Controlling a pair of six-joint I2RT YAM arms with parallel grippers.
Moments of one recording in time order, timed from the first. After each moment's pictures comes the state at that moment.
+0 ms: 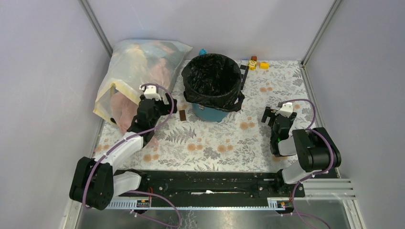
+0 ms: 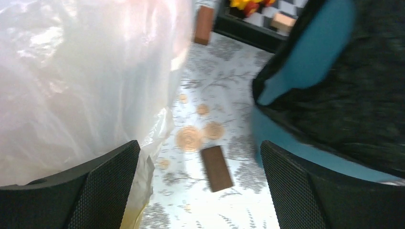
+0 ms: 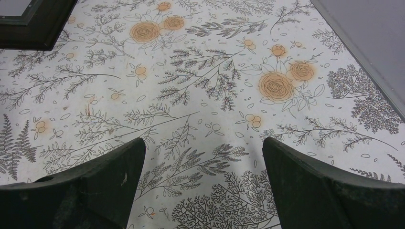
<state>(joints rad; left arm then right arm) -0.33 1.15 0.57 0.35 -0.11 -0.31 0.09 1.55 0.21 1.11 0.35 0.07</state>
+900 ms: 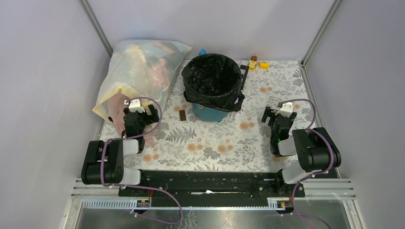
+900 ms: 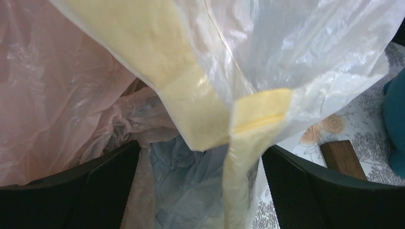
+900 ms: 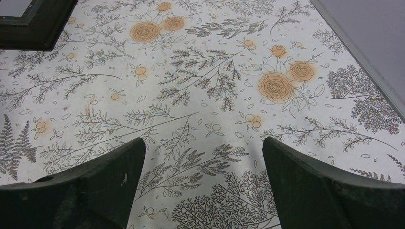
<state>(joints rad) 0.05 1.38 0.27 0.85 0.05 -0.15 0.09 1.55 0.21 1.11 0.35 0.07</state>
